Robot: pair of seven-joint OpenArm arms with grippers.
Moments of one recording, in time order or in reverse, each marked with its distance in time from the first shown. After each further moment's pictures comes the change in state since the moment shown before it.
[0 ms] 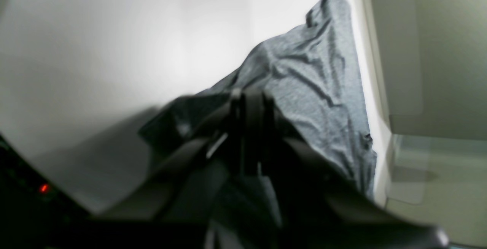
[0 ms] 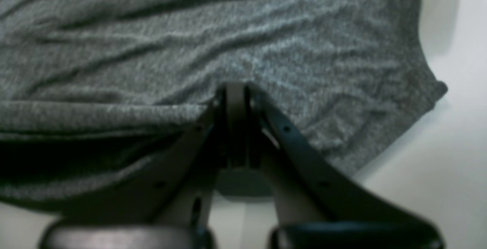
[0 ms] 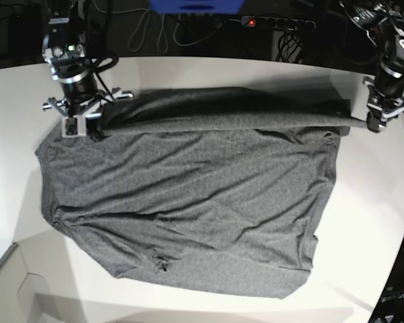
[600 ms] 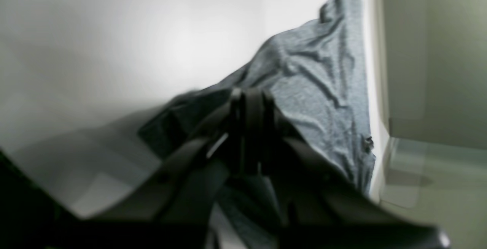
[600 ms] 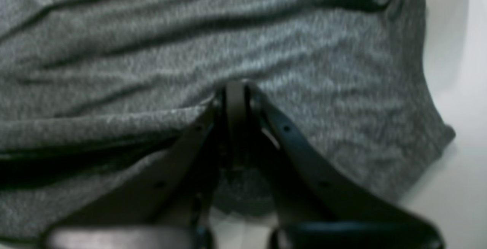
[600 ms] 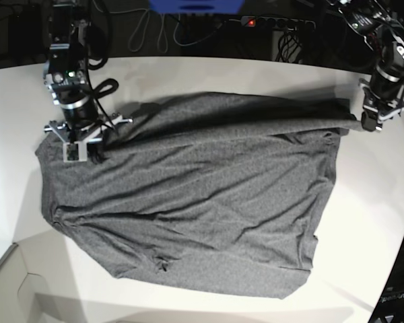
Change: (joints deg) left arm -2.2 -0.1 -0.1 -5.0 0.4 0.0 0.0; right arm 8.8 0.0 -0.6 -5.0 -0.2 0.0 -2.1
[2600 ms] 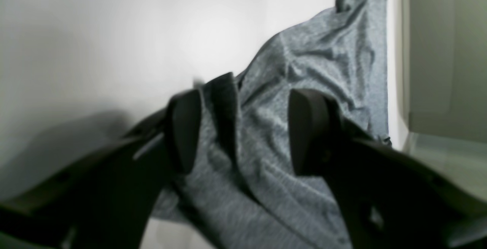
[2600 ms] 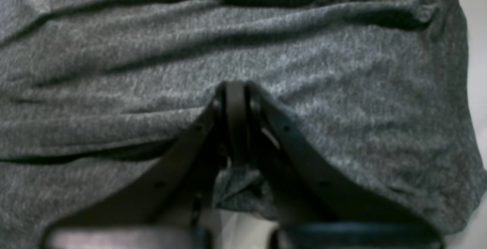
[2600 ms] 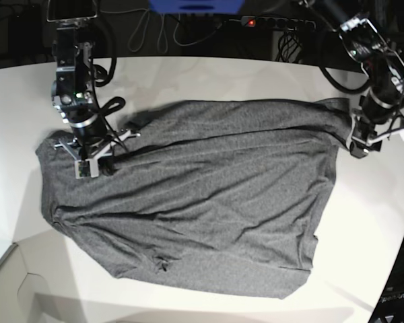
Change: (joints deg) left arm -6.8 -2.5 5.5 -7.7 6.8 -0.2 -1.2; right arm 7.1 0.8 -2.9 -8.4 0.0 0.0 0.0
